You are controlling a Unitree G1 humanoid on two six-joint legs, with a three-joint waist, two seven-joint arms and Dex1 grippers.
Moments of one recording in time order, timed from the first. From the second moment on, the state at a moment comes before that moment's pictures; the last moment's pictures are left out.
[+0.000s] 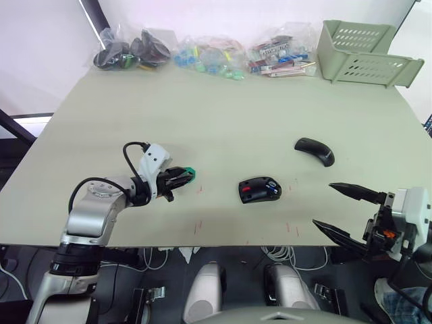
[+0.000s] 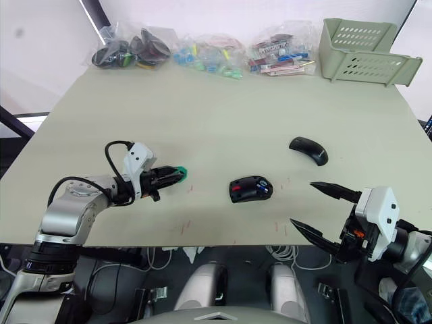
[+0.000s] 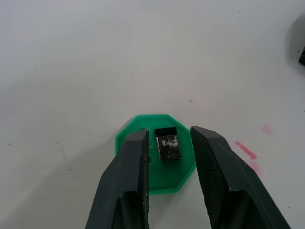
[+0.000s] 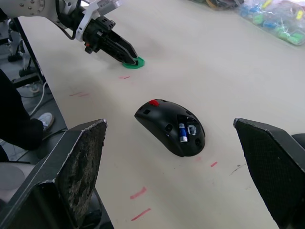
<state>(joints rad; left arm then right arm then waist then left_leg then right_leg) -0.27 0.72 0.03 -0.08 -0.32 0.63 -0.83 0.42 -0.72 -0.41 -0.79 0.71 0.37 0.86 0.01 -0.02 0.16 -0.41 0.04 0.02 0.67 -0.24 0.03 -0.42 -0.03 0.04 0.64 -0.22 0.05</state>
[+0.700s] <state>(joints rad) -0.27 0.73 0.03 -0.06 -0.27 0.59 -0.85 0.42 -0.73 -0.41 -0.80 0.71 0.37 0.85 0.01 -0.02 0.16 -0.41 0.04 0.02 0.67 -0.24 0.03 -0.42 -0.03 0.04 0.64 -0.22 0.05</state>
